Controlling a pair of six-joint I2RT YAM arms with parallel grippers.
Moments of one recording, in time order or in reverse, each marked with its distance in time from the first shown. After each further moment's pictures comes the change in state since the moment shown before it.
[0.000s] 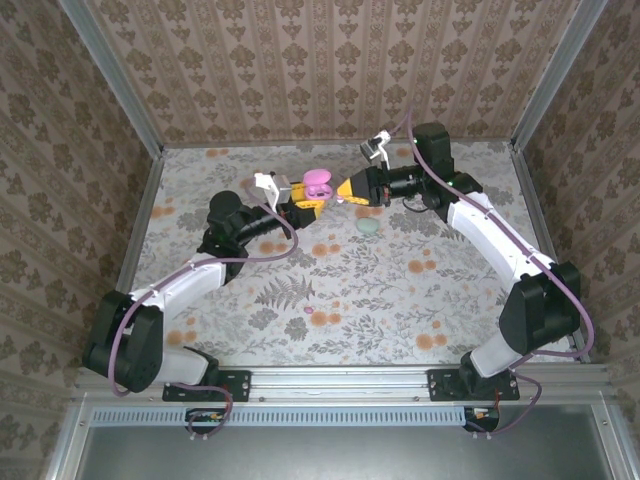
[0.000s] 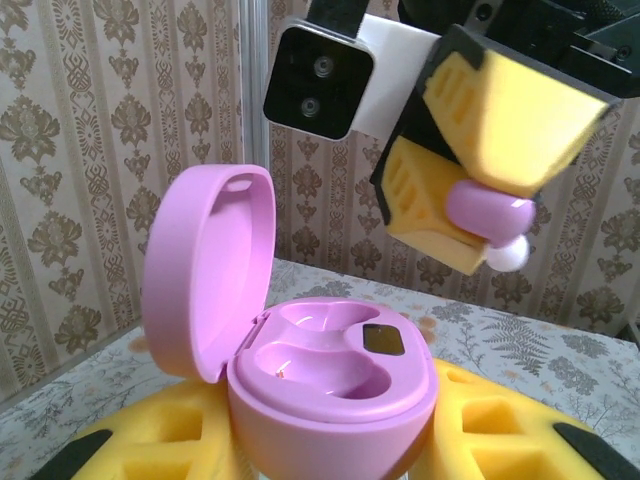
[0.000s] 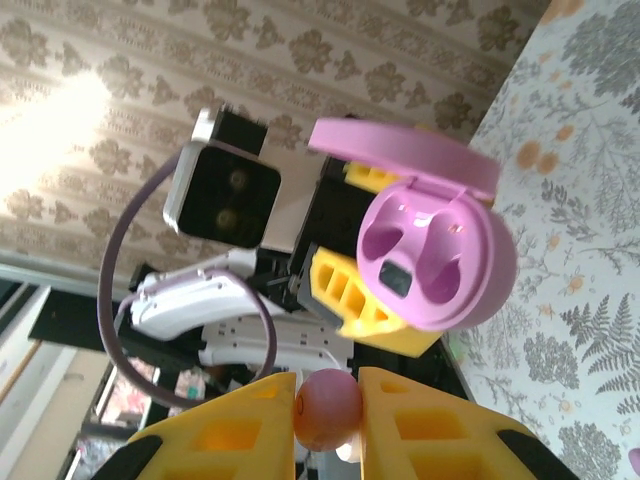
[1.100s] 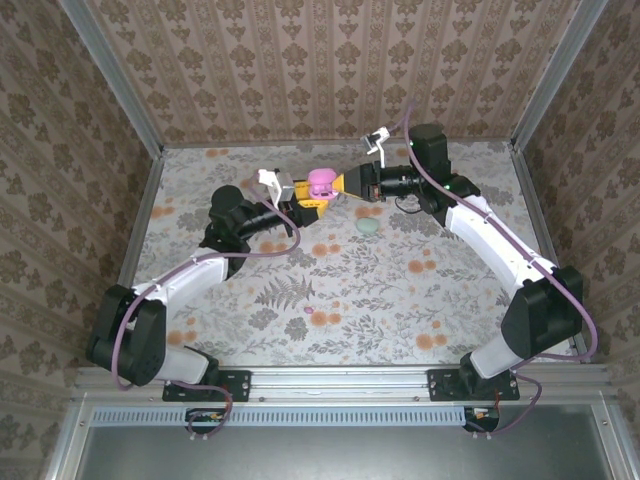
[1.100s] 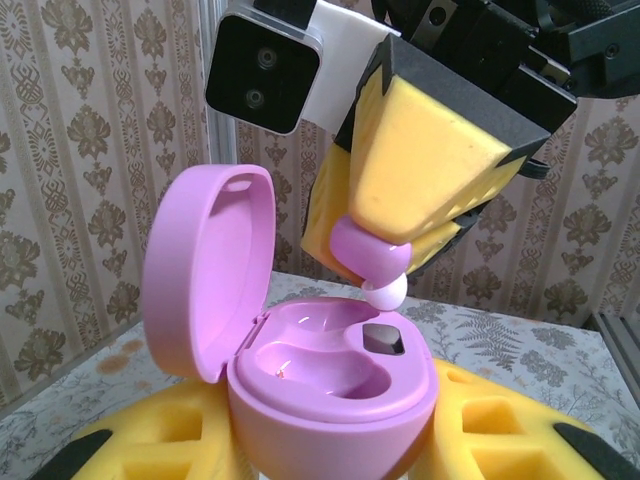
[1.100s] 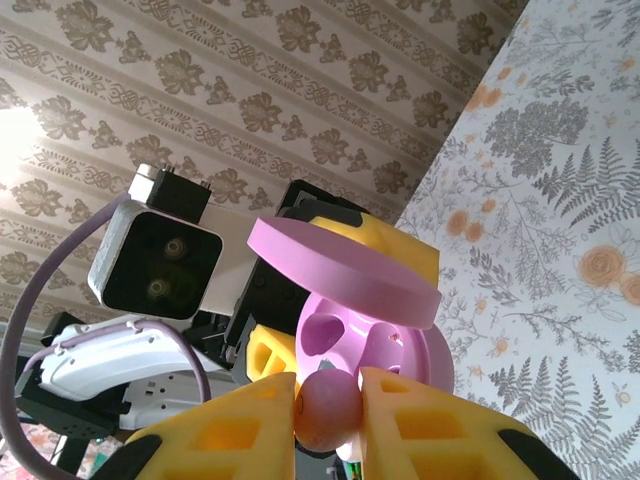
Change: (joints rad) left arm -0.002 0.037 0.047 0.006 0.079 -0.001; right arm 0.047 -0.022 -0.004 0.016 0.209 -0.082
